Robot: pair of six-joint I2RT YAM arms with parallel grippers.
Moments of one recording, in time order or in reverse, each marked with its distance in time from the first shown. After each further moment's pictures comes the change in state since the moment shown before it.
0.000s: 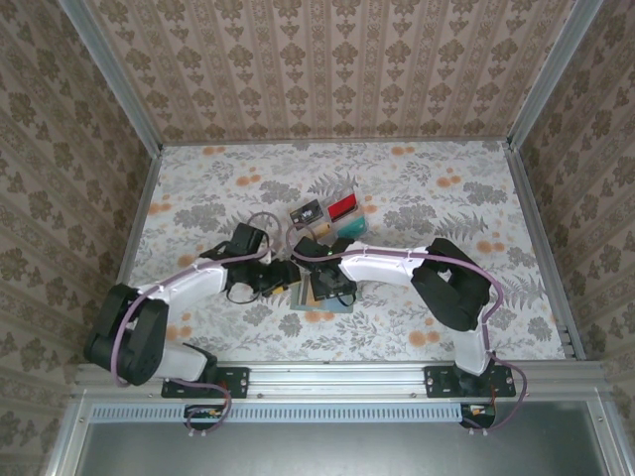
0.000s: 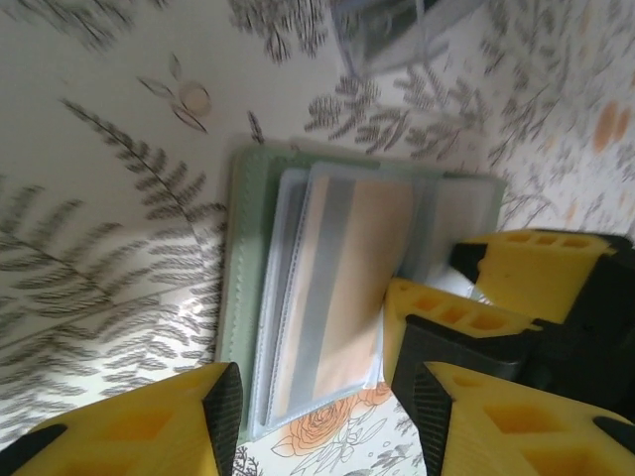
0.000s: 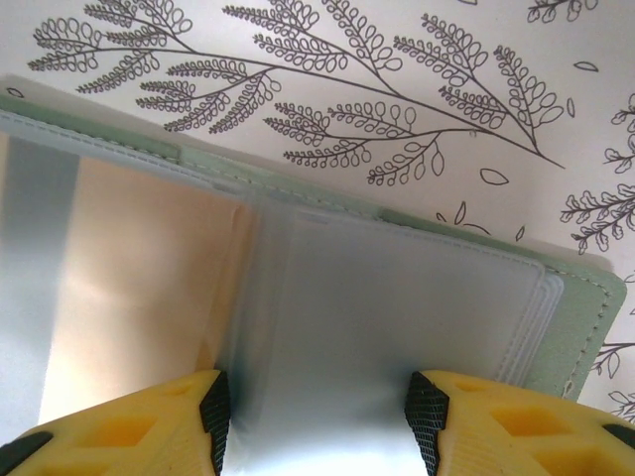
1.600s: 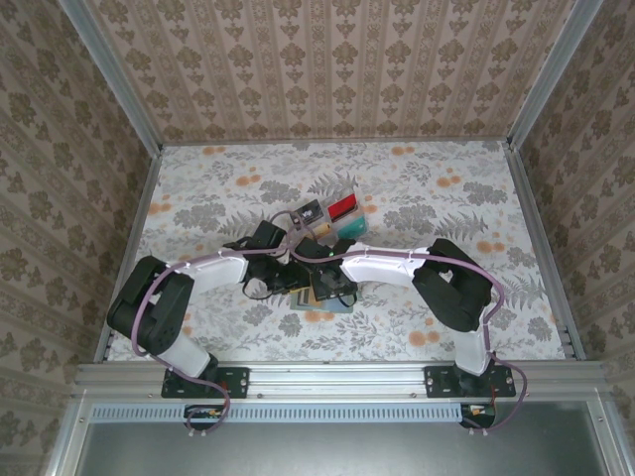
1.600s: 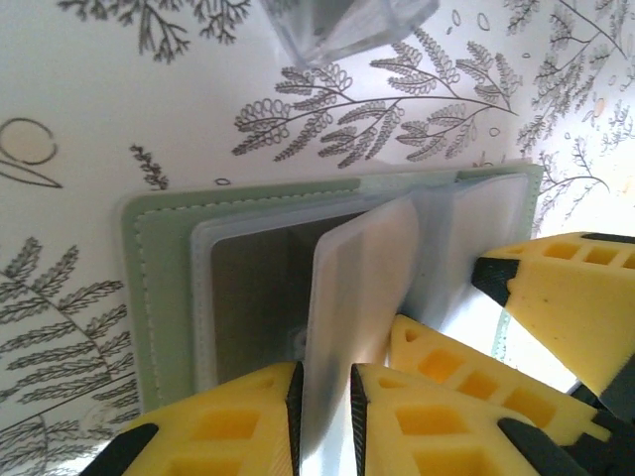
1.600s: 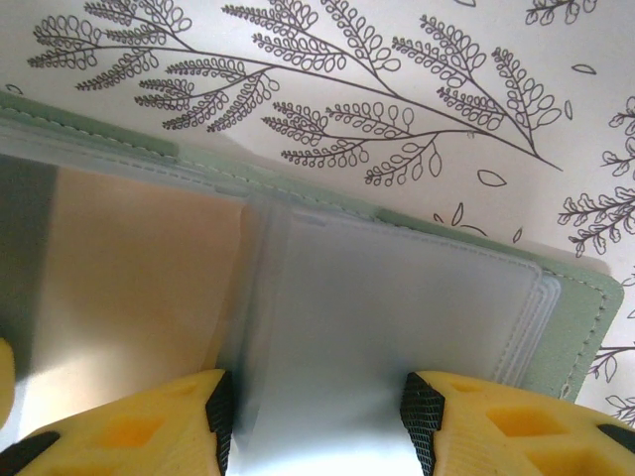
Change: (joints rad) left arm -0.074 0.169 0.087 0.039 -0.003 0.057; right arm 0.000 -0.009 -0.018 0.019 0.001 -0.011
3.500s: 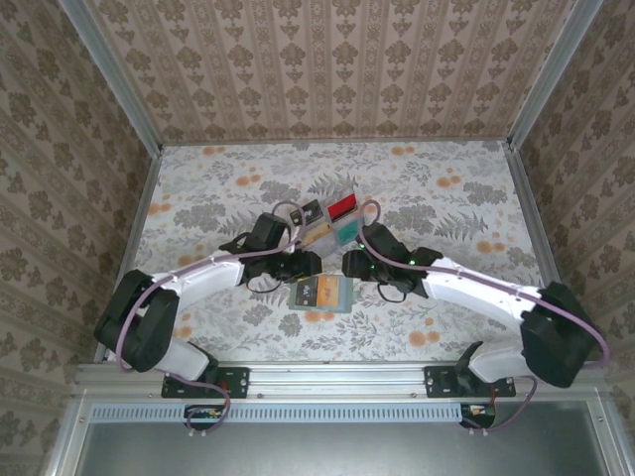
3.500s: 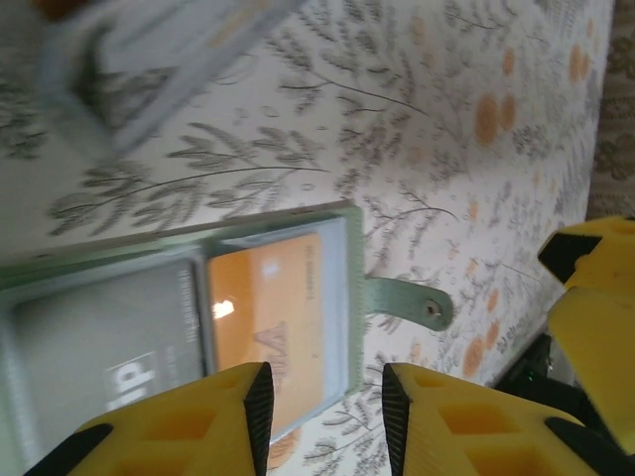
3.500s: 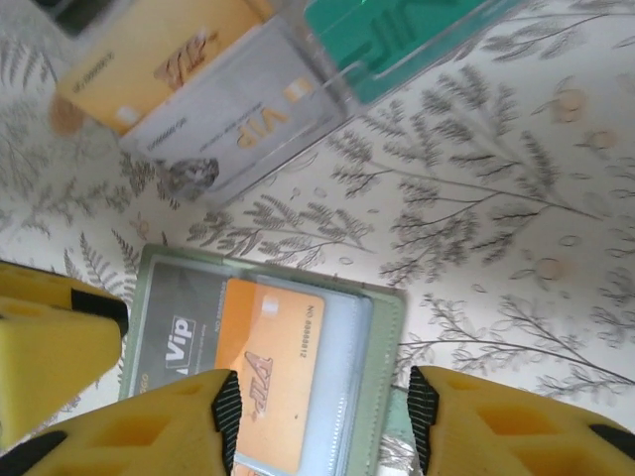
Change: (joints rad) left arm -0.027 -0.110 0.003 0.104 0.010 -0.072; right arm -0.151 -0.533 -0.407 0.349 -0.065 0.035
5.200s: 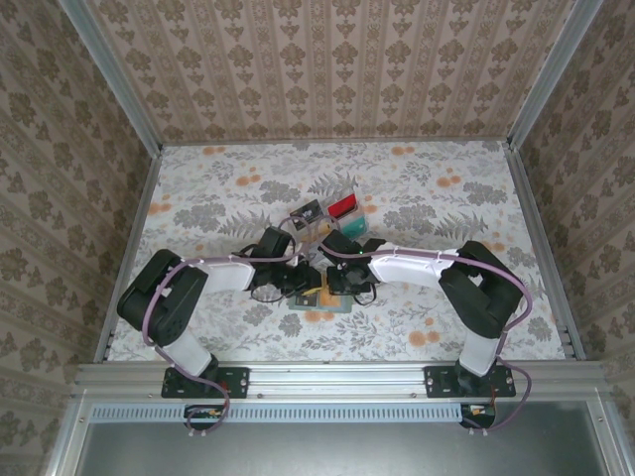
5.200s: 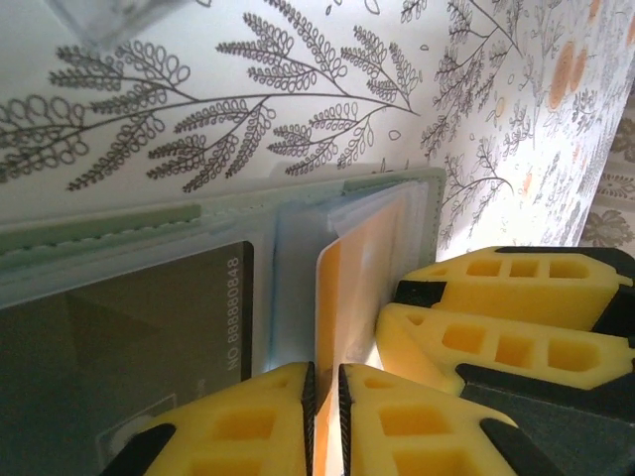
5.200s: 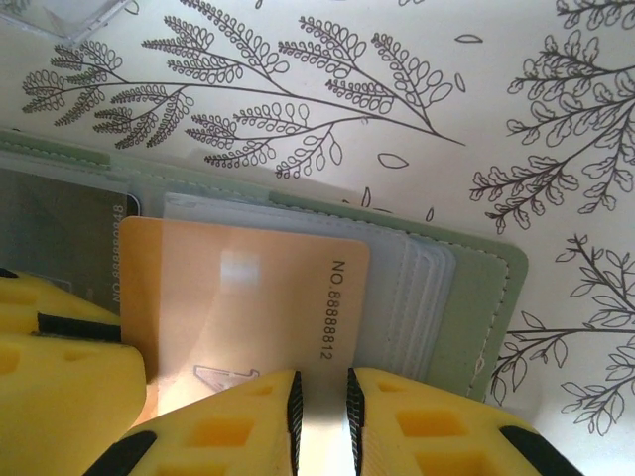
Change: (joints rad) left arm -0.017 0.179 -0.078 0.212 0.116 -0.093; right arm 0.050 0.370 0.197 -0.153 -0.105 0.014
